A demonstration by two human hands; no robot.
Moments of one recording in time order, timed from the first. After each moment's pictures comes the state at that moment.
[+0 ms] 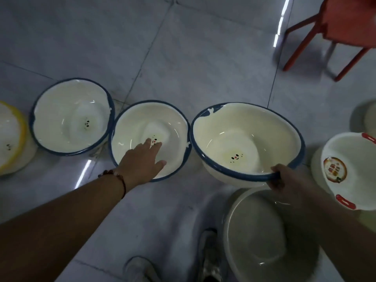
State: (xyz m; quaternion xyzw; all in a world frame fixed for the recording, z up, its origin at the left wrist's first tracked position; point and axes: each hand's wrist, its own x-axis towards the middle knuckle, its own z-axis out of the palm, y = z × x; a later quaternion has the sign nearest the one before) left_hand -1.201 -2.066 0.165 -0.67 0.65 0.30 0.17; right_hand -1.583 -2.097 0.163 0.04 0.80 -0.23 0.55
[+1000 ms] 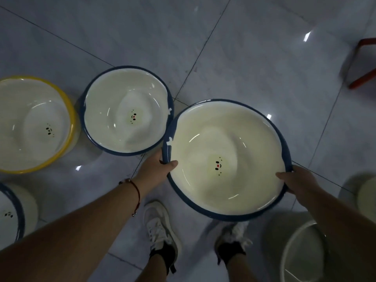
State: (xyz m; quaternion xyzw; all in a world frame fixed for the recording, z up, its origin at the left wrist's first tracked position) left_hand -0.964 -2.069 0.113 -0.74 0.28 0.59 -0.16; right_hand -1.324 -2.161 0.135 -0.34 0.84 0.01 0.41
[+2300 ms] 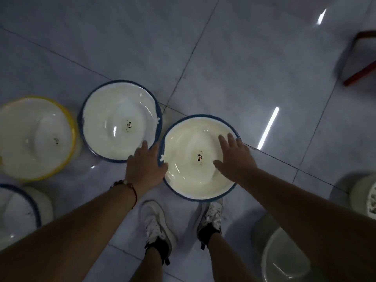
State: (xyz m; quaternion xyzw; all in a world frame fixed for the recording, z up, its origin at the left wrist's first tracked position) left_hand -1.005 -2.121 0.157 -0.78 0.51 0.33 0.10; right_hand -1.251 -2.217 0.164 -0.75 0.54 0.24 0.29
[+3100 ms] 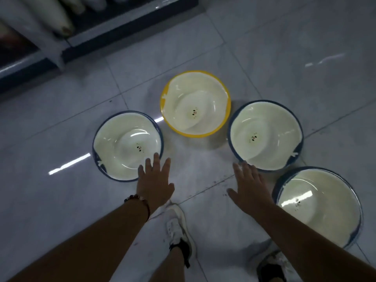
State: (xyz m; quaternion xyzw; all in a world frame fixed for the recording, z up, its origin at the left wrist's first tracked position) left_hand -0.678 -1.729 0.239 -0.88 0.34 0.30 0.16; right_hand -0.854 -1.941 0.247 -0.89 0.29 0.31 0.16
